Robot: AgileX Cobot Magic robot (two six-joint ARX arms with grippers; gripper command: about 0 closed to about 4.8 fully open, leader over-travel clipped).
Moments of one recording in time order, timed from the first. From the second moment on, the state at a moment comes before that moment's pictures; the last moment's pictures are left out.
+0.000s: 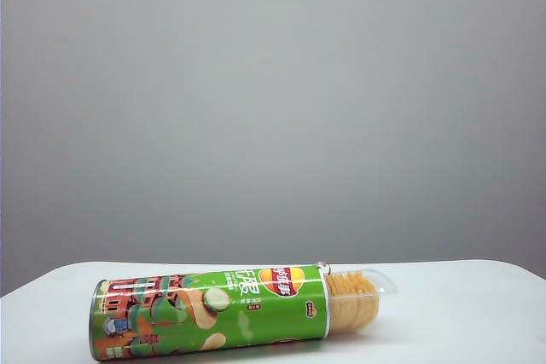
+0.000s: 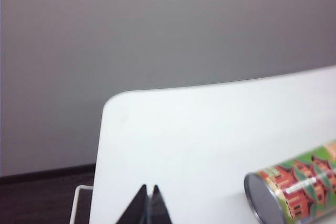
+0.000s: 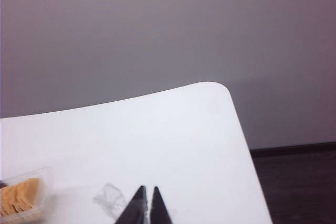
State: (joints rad) left arm -0.22 0.00 0.01 -0.17 -0.09 0.10; right arm 0.23 0.00 0.01 -0.17 0.21 0.22
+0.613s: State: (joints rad) left arm -0.22 0.00 0.01 -0.18 -0.01 0.09; right arm 0.22 0.10 0.01 -0.17 0.18 0.20
